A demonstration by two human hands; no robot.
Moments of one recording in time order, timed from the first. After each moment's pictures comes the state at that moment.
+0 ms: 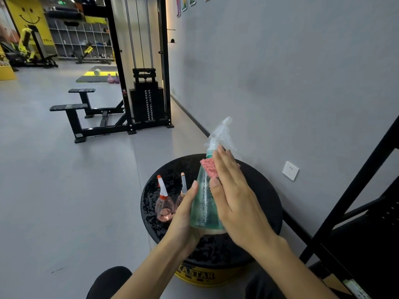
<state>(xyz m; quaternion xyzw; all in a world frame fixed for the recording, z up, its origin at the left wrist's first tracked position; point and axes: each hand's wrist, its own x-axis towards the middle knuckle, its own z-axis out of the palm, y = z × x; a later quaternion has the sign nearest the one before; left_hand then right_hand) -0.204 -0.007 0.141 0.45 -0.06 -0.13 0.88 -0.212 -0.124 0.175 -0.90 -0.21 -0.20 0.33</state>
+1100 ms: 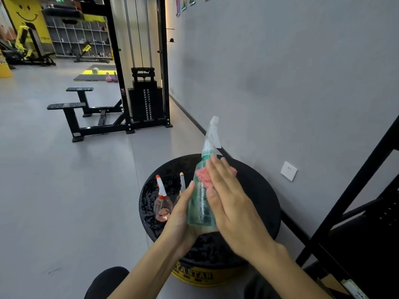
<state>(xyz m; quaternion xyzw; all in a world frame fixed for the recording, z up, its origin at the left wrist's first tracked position) -0.199 -0.002 0.135 0.44 -0.03 -0.14 0.89 -0.218 -0.123 0.169 -0.90 -0.21 -0.16 0.34</state>
